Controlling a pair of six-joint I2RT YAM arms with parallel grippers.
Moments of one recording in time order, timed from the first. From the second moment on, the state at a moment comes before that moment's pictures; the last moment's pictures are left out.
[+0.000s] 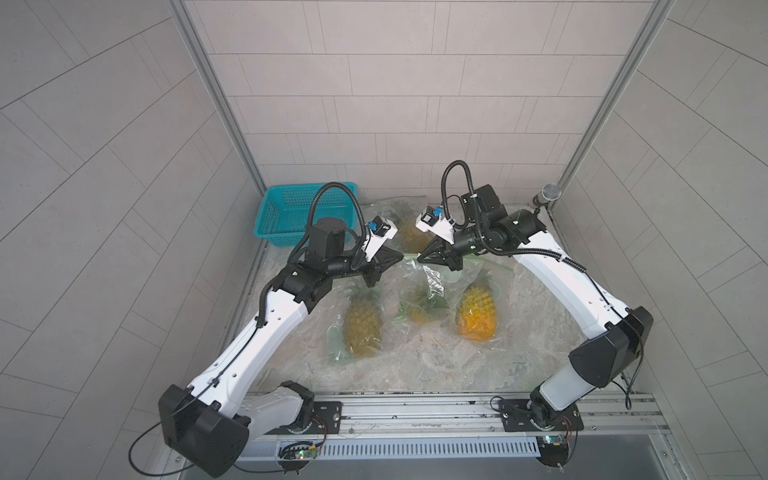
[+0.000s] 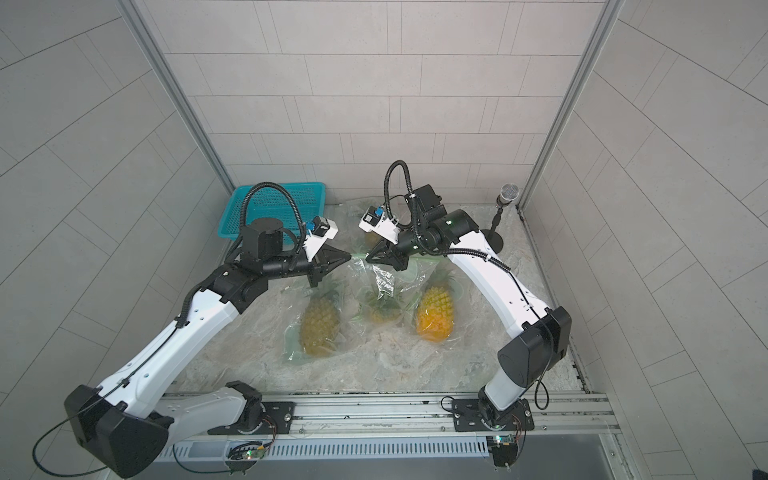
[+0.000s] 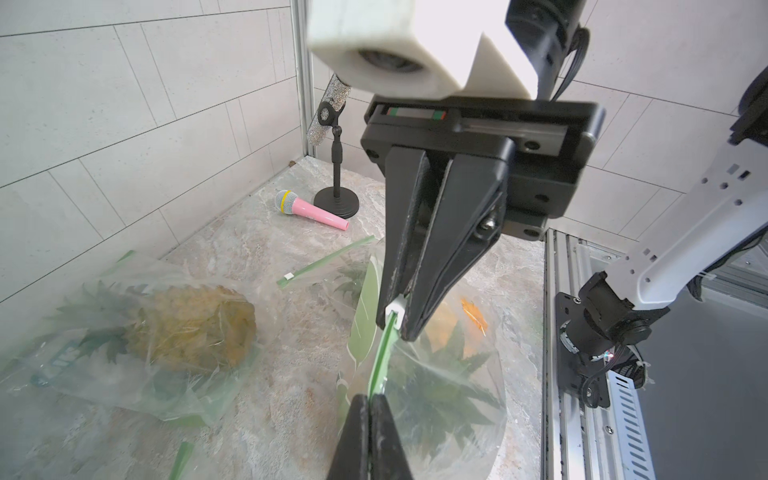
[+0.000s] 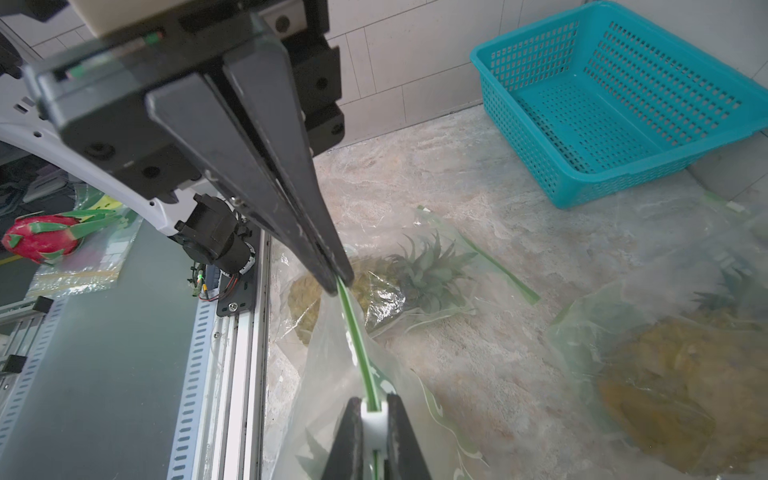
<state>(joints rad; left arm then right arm) -0.42 1.16 1.14 -0.39 0.65 0.20 0.46 1.61 1.73 -0.99 -0.77 -0.49</state>
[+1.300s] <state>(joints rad) -0.38 1.06 1.03 -0.32 0.41 0.10 0.38 1.47 1.68 -1.14 -0.46 -0.50</state>
